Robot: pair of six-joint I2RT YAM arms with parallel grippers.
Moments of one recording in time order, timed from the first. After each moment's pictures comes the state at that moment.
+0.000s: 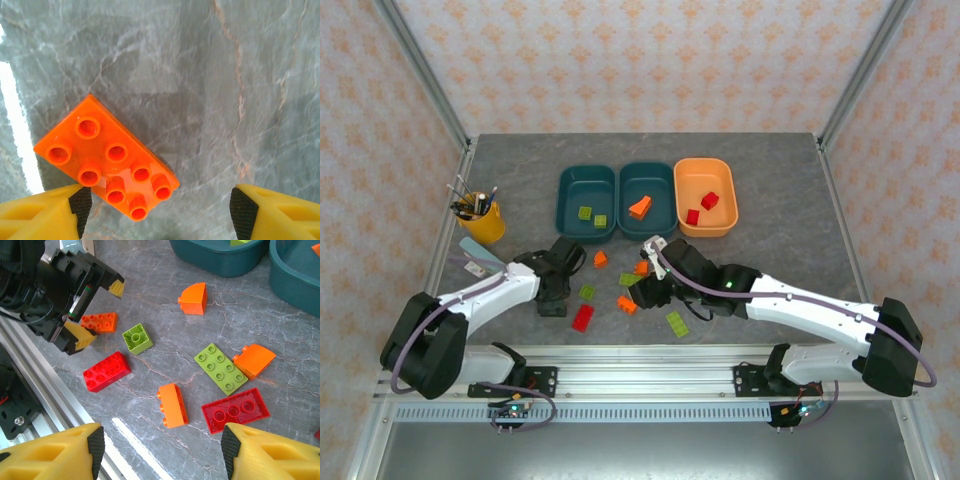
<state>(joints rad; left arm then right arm) -0.43 1.32 0.66 -0.73 -0.21 -2.10 1.04 1.20 0.88 -0.42 0.00 0.39</state>
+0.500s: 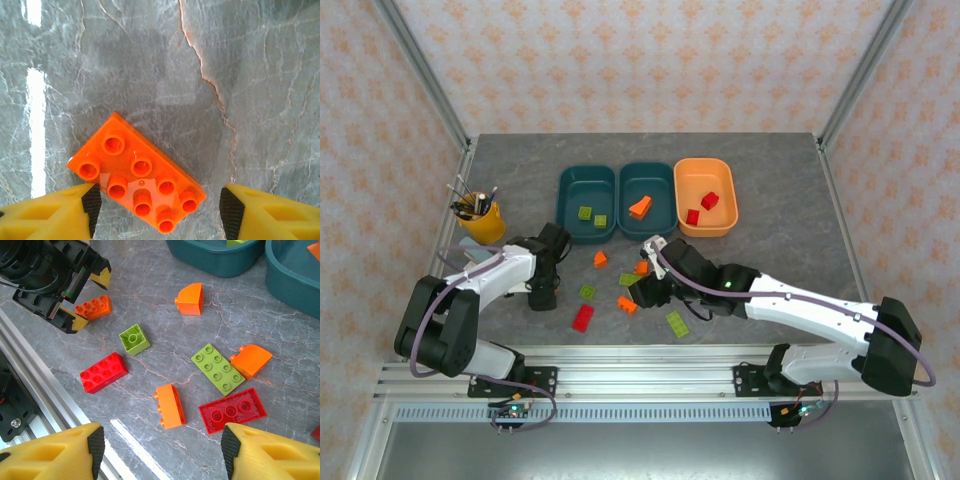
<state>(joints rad) -0.28 1.42 0.74 -0.84 -0.19 -2.10 1.04 1.21 0.89 -0.42 0.01 0.39</state>
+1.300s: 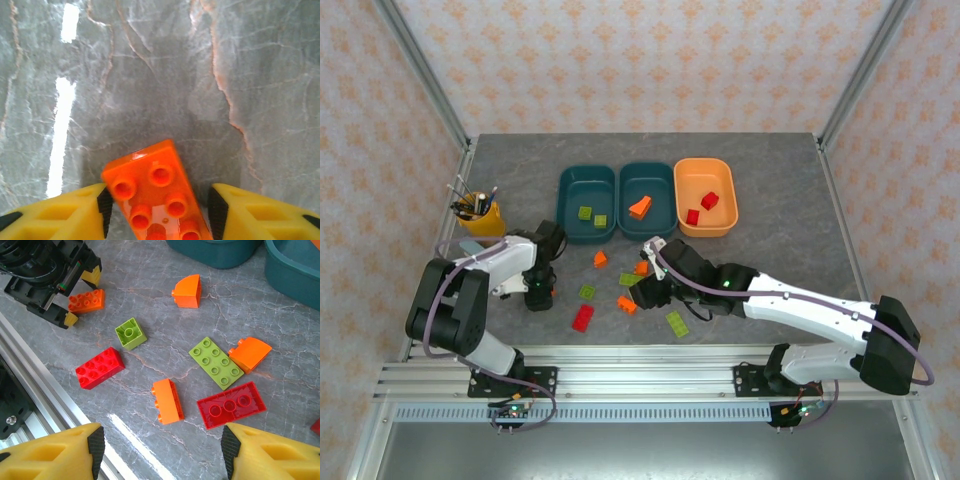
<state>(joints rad) -0.21 1.55 0.80 -0.90 -0.17 -2.10 1.04 1.22 0.89 -0.45 0.01 0.40</state>
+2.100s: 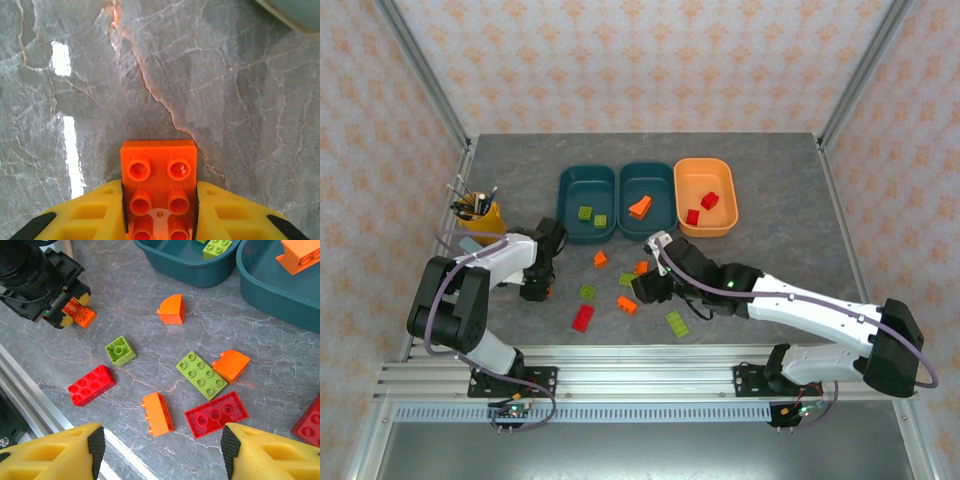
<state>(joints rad) -0.21 1.55 0.81 -0.88 -0.24 -1.84 1.04 1.20 0.90 -0.44 0.08 0.43</state>
